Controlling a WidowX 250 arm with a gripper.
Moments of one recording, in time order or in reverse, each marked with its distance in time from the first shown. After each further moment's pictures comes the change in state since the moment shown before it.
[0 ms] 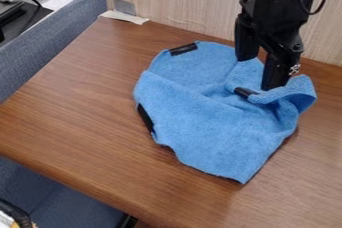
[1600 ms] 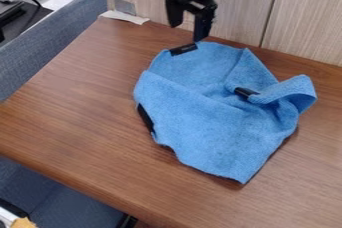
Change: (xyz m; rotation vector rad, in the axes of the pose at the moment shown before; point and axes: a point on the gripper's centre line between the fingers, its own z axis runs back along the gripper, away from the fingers) arm -0.037 0.184 -0.061 0.041 0.087 0.431
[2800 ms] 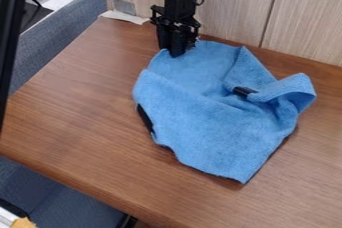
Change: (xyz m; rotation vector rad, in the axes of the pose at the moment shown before) arm -0.010 0.016 -0.037 -0.059 0.125 0.038
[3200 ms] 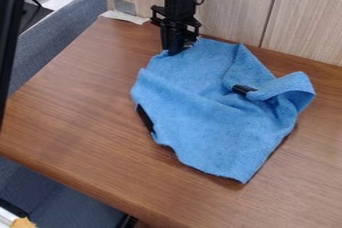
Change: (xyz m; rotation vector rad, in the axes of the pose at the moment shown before) arm 0.000 -0.001 -0.001 -0.002 -0.006 0.003
